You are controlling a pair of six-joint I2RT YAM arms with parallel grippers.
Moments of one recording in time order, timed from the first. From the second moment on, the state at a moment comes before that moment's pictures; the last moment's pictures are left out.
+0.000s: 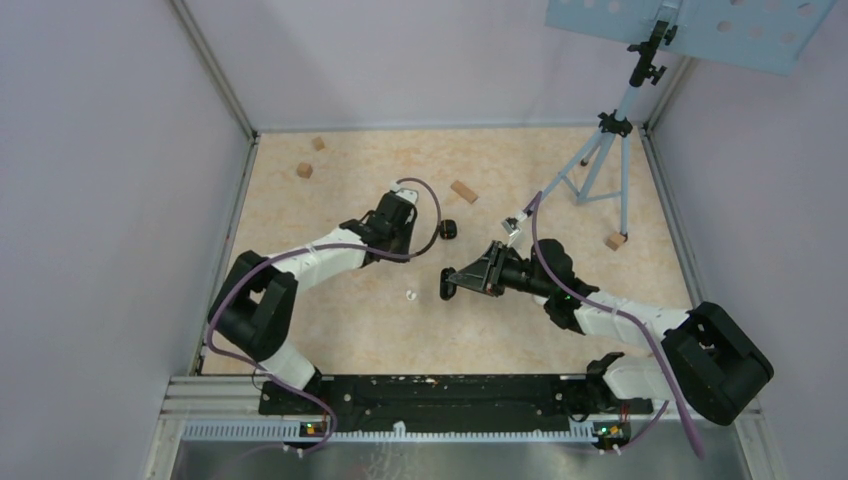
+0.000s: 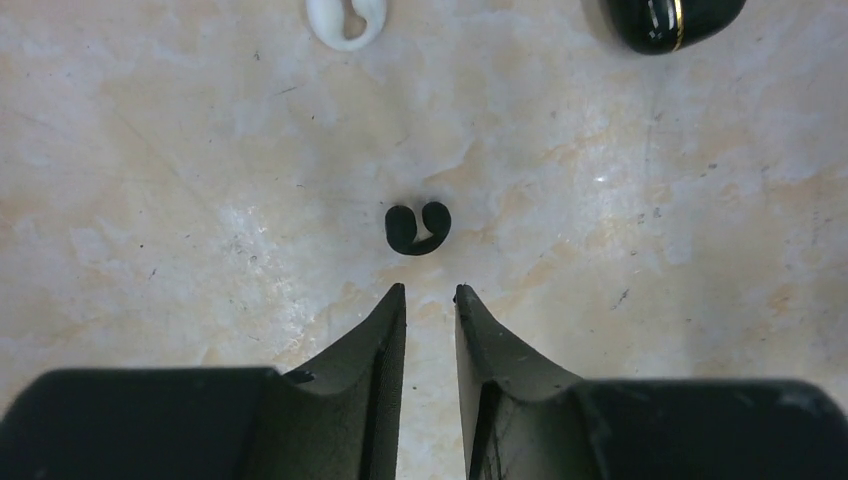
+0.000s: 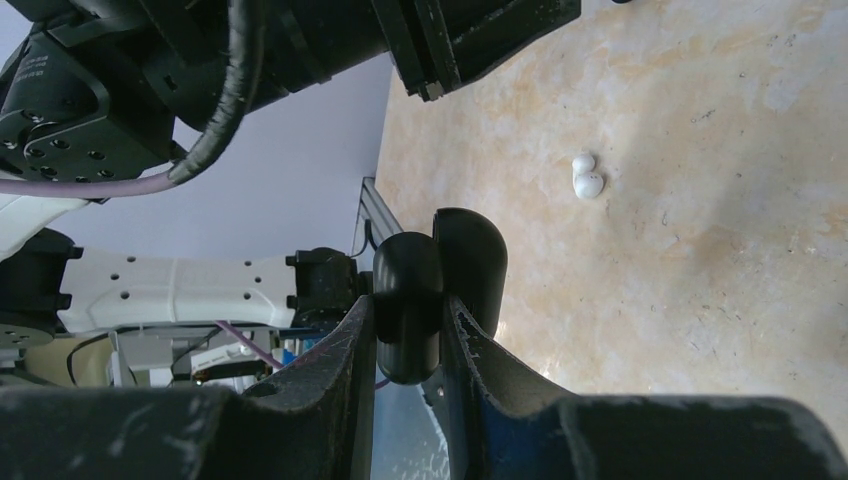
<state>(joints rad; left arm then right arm) -0.58 1.59 0.98 -0.30 -0.15 -0.29 0.66 1.22 0.40 0.60 -0.47 1.12</state>
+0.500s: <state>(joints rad) -0.58 1.80 1.14 -0.33 -0.14 -0.24 0.66 1.22 0.40 0.58 -0.47 1.12</state>
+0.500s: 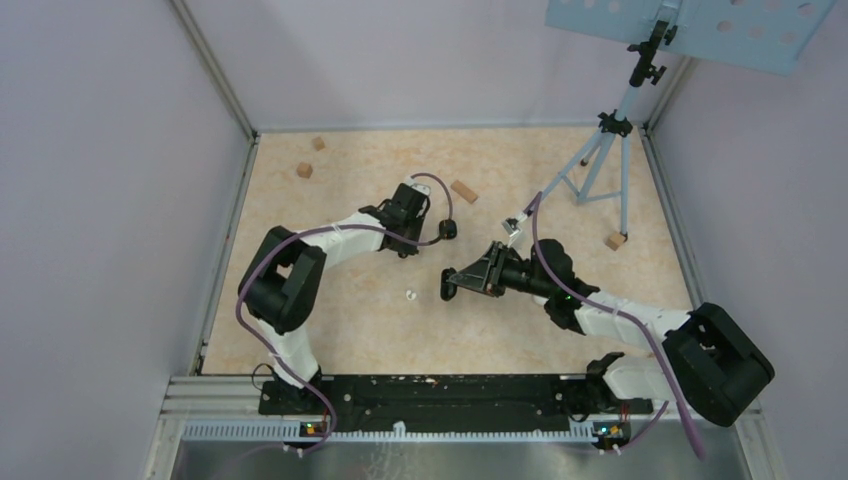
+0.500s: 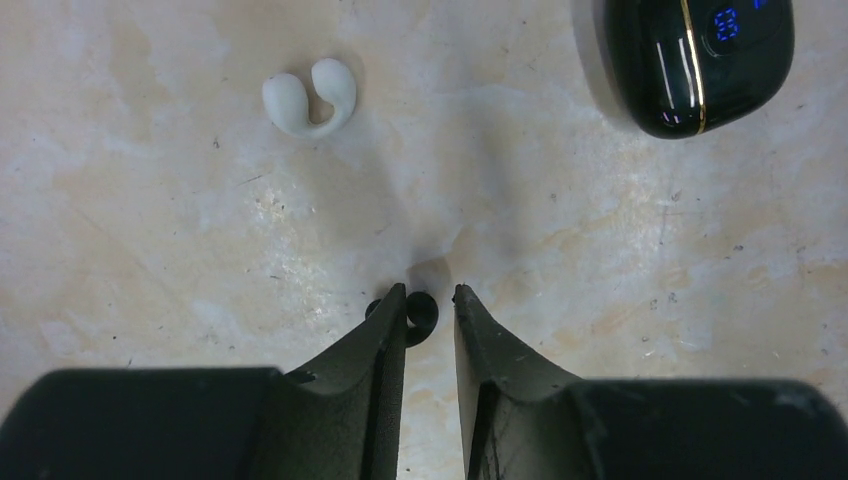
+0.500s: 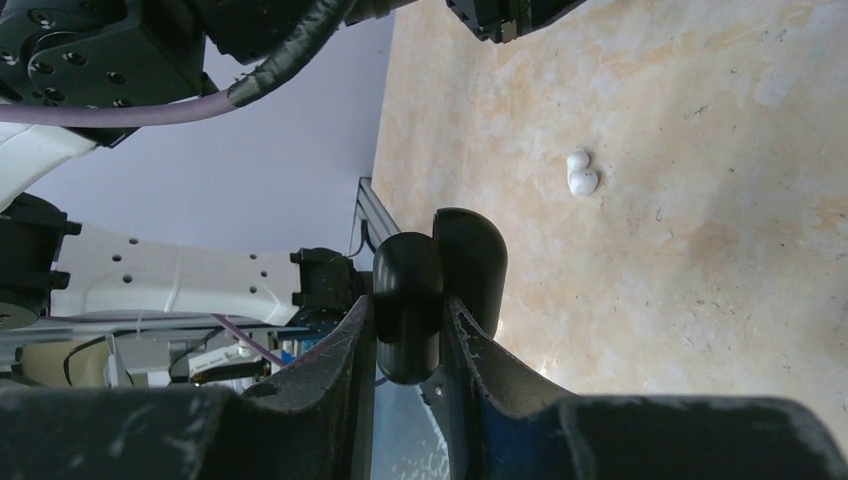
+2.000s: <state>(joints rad) -0.58 1.79 1.14 -0.42 -0.07 -0.16 0.66 1.19 0.38 0.57 -0.46 1.12</state>
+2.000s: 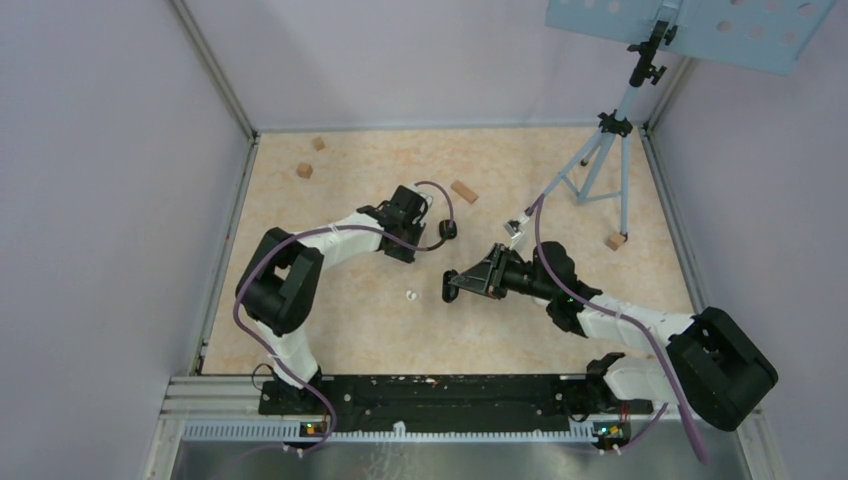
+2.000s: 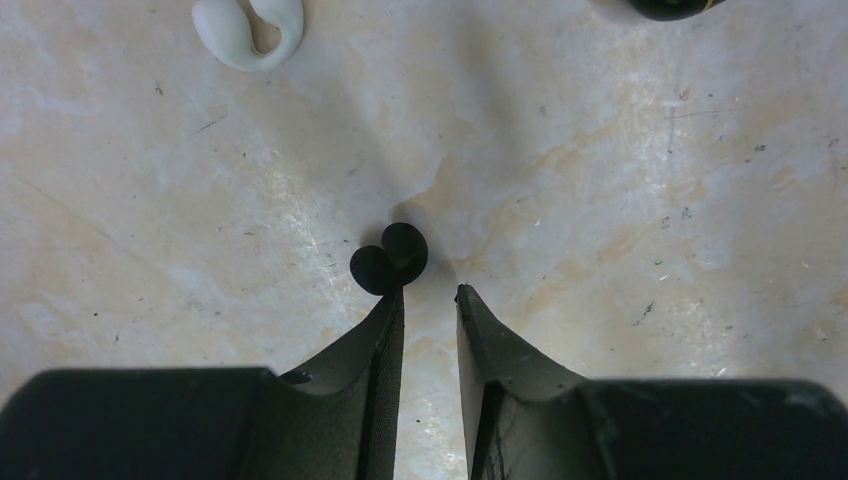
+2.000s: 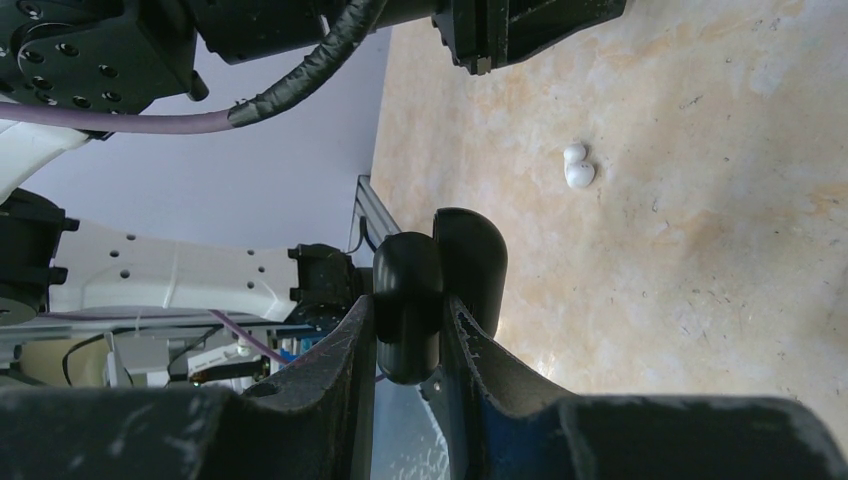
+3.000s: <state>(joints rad) -0.58 1.84 1.20 -0.42 -0.11 -0.12 0.66 1.18 0.38 0.55 -0.46 1.11</state>
